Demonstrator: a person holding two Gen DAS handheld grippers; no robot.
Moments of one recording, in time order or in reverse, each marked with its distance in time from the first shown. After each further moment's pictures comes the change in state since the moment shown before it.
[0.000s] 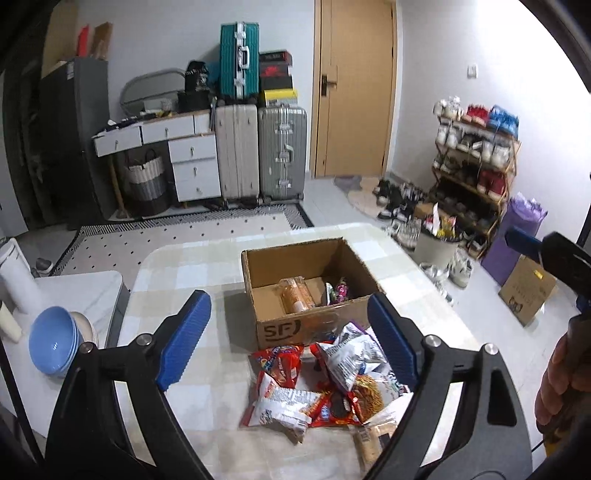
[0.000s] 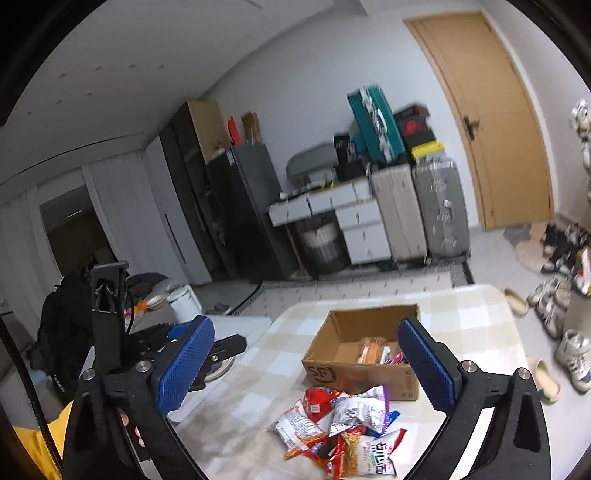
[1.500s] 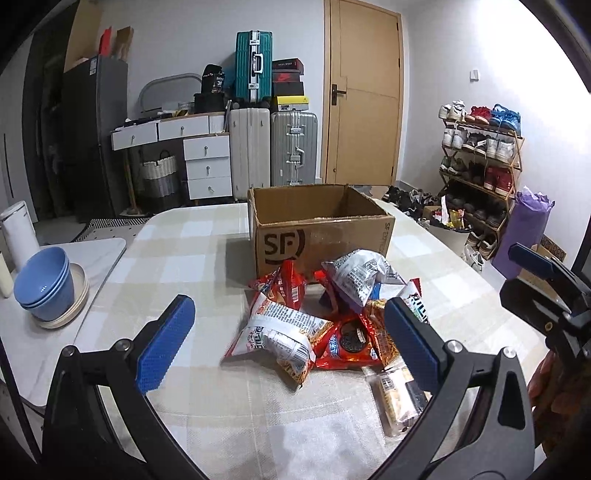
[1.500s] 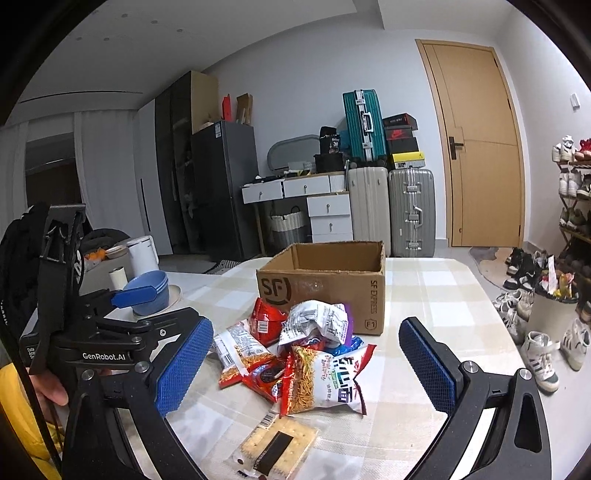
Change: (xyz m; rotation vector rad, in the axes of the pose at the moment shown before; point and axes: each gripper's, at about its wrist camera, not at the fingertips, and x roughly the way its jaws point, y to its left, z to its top) left arm 0.032 -0.001 -0.177 -0.020 -0.043 0.037; right arm 0.033 -0.016 -0.166 -0.140 0.048 -0.152
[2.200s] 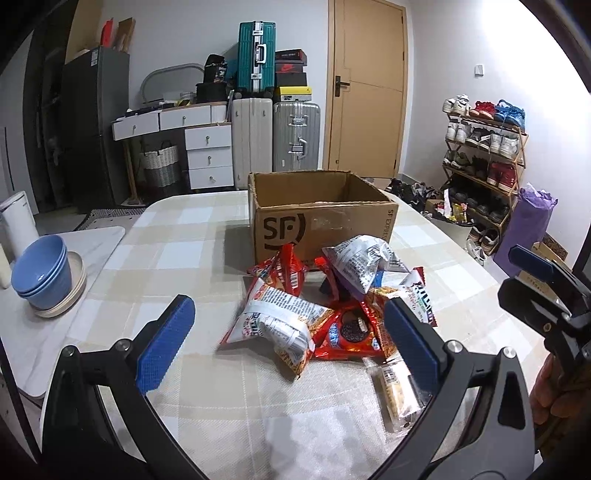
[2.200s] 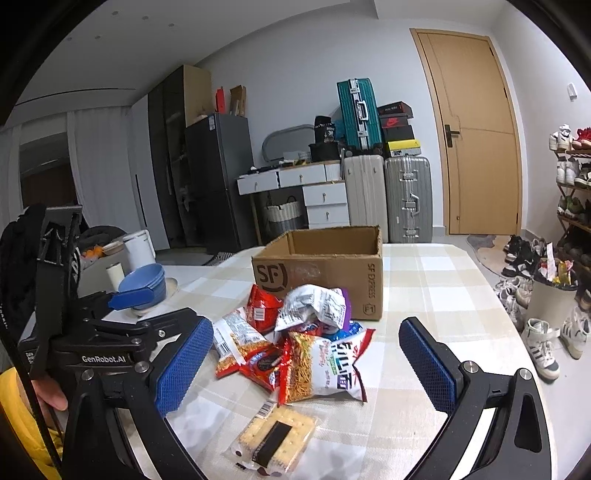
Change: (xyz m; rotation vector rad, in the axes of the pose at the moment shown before) left arm 0.030 -0.004 -0.017 -0.014 0.029 0.014; right arm 0.003 -0.001 -0.008 0.018 0.055 -0.029
